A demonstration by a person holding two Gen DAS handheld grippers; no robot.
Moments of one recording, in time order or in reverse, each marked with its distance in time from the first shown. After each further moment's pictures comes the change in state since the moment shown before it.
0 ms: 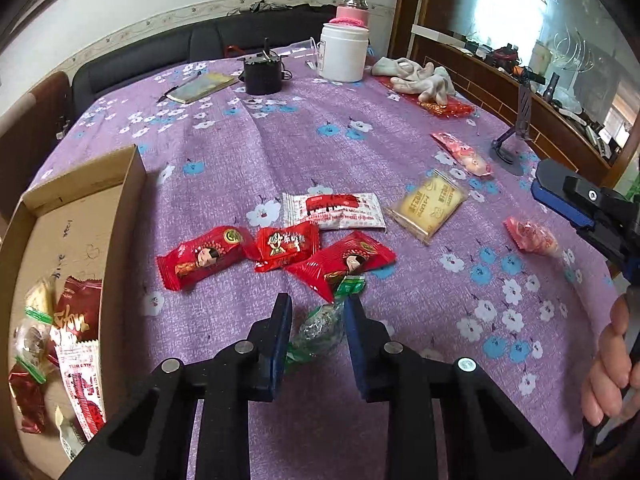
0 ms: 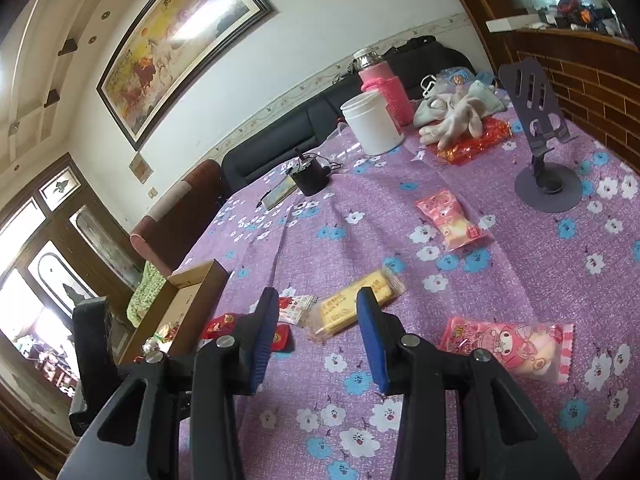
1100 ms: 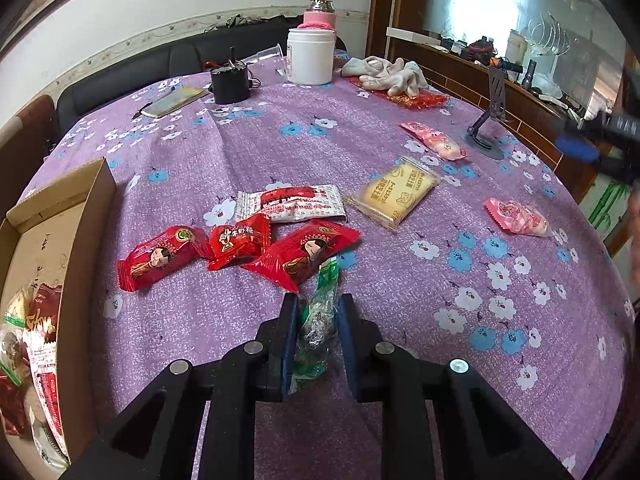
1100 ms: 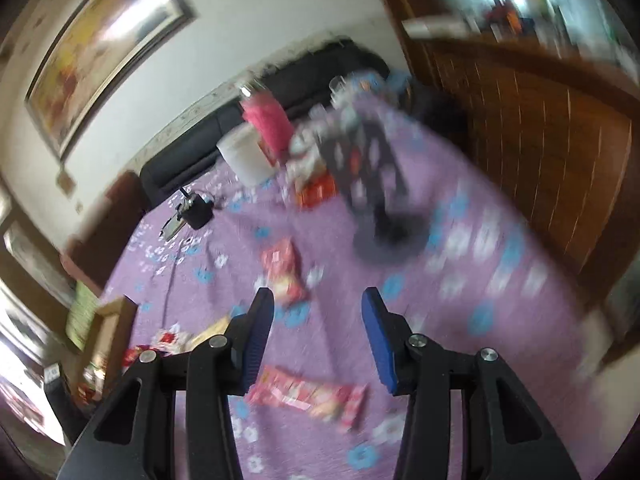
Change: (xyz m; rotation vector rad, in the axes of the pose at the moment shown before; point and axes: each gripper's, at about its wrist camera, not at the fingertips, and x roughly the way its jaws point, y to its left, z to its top) left arm 0.008 -0.025 -0.010 0.071 -0.056 -0.012; right arm -0.071 -0.076 0.080 -0.004 0.005 -0.325
